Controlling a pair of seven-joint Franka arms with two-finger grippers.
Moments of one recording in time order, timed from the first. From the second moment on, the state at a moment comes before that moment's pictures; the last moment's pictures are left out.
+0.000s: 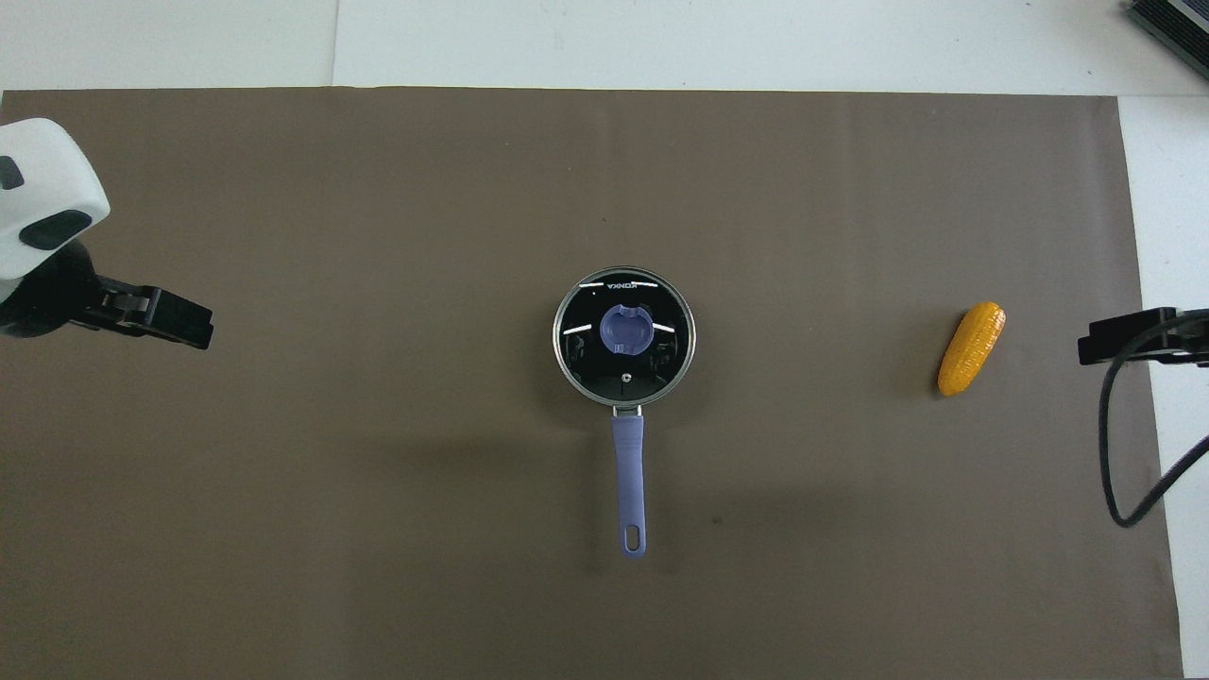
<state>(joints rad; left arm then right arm) -0.20 0.03 0.04 -1.54 -0.01 1.49 0.09 0.03 -0.10 -0.06 -1.62 -0.02 1.52 0.01</state>
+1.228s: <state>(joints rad) -0.51 0.20 0.04 -1.56 -0.01 1.72 -0.37 0.02 -0.10 -0.06 -1.62 -0.02 1.52 0.01</state>
